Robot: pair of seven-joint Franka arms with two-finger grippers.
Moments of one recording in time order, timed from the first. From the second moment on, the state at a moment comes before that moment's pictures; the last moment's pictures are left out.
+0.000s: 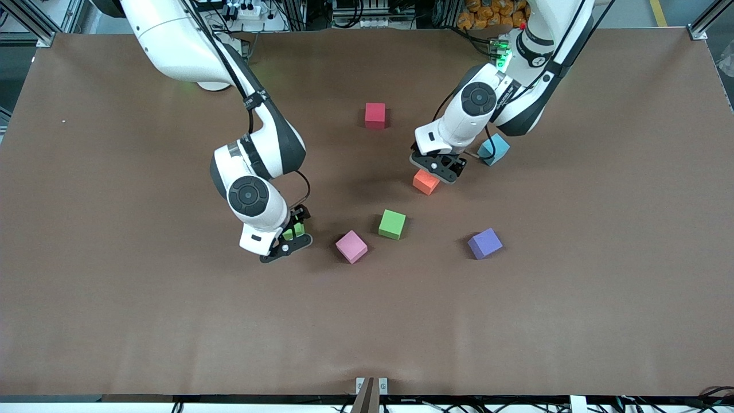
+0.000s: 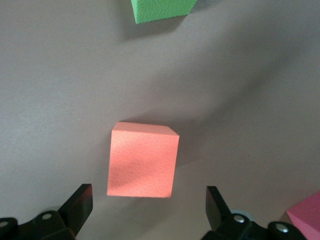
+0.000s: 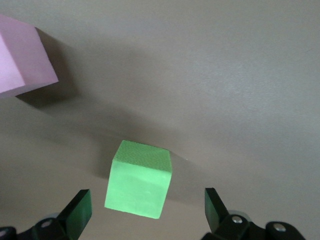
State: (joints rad) left arm -0.11 0.28 -0.57 -2.30 -0.01 2.57 -0.12; right arm 0.51 0.62 -0.05 -1.57 0.02 2.05 0.02
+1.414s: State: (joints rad) left arm -0.18 0.44 -0.50 -2.22 0.27 2.60 -0.30; right arm 0.51 0.71 -0.05 -1.58 0.07 2.05 0.02
